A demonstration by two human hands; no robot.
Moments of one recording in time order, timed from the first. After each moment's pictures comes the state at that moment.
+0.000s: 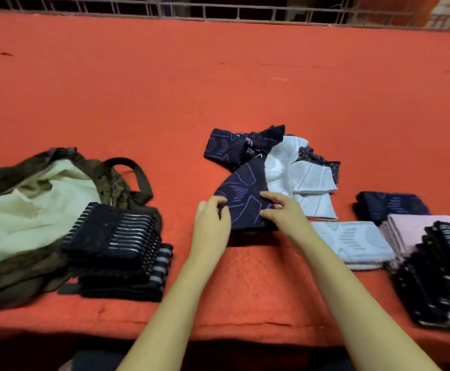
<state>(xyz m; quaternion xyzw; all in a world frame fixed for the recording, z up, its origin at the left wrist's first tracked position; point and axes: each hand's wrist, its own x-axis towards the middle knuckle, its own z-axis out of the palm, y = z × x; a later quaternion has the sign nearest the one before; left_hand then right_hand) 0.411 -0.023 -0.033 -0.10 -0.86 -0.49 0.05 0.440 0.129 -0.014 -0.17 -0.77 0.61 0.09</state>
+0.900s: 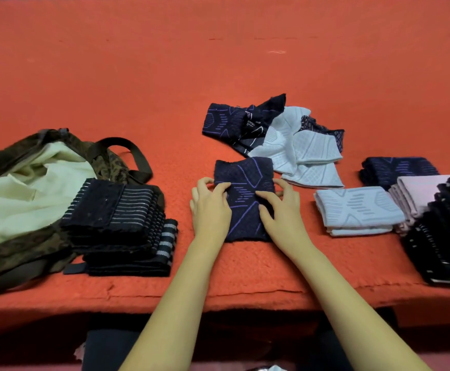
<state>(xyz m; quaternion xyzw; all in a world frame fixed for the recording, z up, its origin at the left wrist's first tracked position) 0.406 -0.027 -0.073 -0.11 -0.93 -0.34 0.10 0.472 0.105 -0.078 -0.09 -0.93 0.30 0.20</state>
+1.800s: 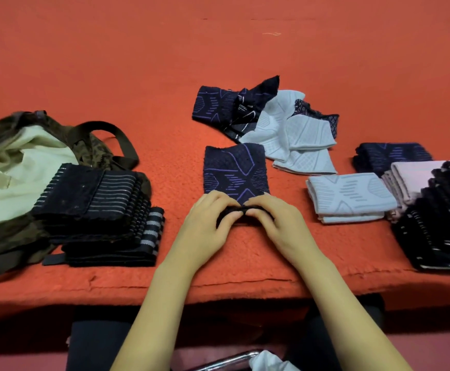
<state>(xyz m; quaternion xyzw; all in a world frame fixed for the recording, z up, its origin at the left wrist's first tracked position) 0.447 -0.059 -0.076 -0.37 -0.84 -0.39 0.07 0.506 0.110 -0.073 0.03 -0.91 0.37 0.17</state>
